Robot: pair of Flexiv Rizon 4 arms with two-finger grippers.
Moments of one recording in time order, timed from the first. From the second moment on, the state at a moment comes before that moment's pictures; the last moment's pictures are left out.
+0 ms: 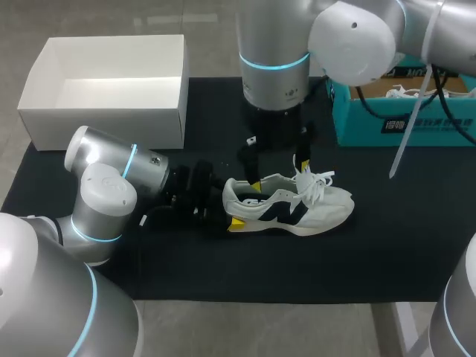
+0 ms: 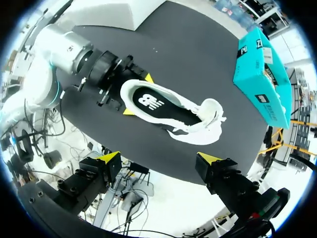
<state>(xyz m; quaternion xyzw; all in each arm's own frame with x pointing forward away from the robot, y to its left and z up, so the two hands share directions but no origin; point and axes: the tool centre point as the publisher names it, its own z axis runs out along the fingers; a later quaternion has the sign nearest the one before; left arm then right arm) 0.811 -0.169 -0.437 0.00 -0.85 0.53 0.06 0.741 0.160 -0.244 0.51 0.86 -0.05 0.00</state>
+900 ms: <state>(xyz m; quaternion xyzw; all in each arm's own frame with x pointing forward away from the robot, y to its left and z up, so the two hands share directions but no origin) 0.811 -0.169 -0.437 0.00 -0.85 0.53 0.06 0.767 0.184 -0.242 0.13 0.99 0.02 0.04</state>
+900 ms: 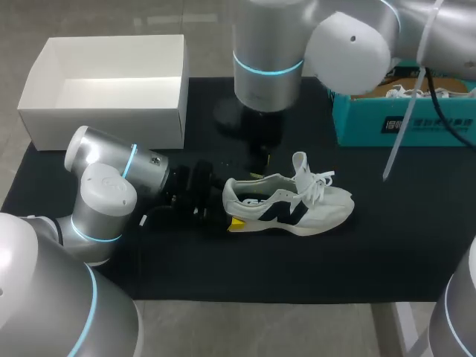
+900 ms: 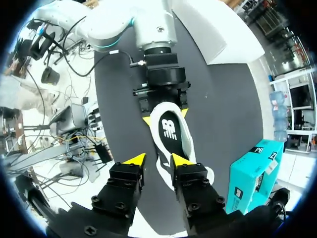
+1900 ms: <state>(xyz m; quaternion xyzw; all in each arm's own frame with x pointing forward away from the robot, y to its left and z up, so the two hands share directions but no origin) 0.811 -0.169 -0.437 0.00 -0.85 0.53 0.06 0.822 0.153 -0.315 0.06 1.00 0.05 0.01</state>
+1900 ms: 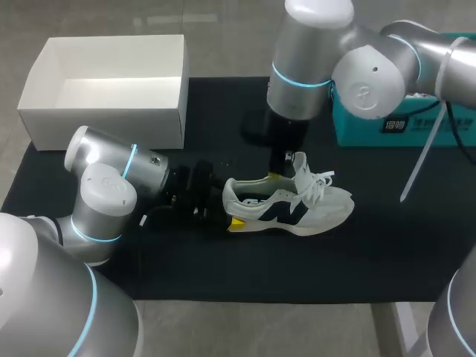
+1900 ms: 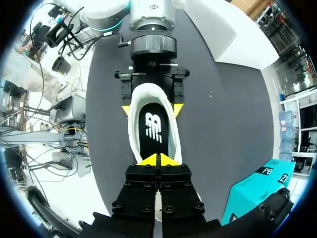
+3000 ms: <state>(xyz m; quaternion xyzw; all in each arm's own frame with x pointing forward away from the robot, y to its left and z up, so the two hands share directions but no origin) 0.811 -0.169 -0.437 0.00 -0.85 0.53 0.06 0.822 0.164 -0.346 0.07 1.00 -0.05 0.02</state>
